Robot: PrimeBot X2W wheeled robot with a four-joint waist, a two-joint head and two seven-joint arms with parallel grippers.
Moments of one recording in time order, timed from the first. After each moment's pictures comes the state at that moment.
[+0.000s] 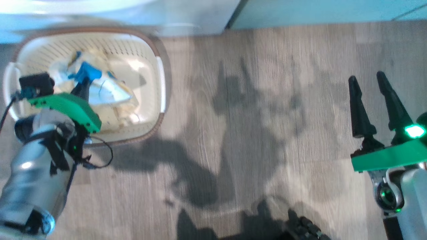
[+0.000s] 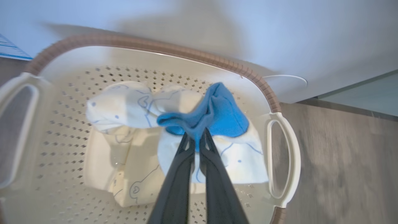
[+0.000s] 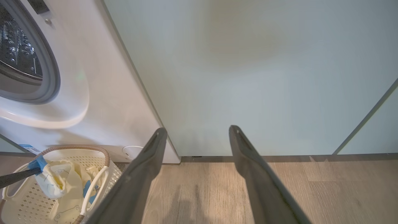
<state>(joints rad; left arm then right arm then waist) -0.82 0.33 -0.40 1.05 -0.78 -0.13 -0.22 -0.32 -0.10 0.13 0.13 0.34 0.13 -0.25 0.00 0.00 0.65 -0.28</state>
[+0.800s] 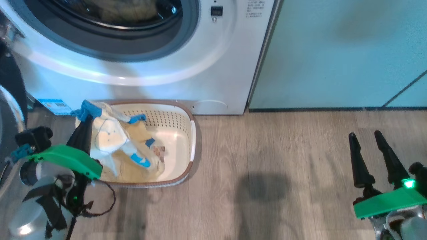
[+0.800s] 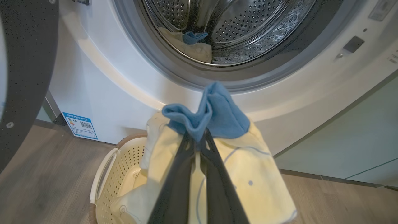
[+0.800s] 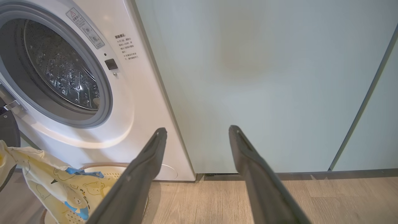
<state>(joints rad) -0.38 0.36 -0.16 0.60 -0.73 -0.13 -0.25 -0.10 -0.13 0.10 0.16 0.33 0.13 -0.25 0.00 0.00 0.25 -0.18</state>
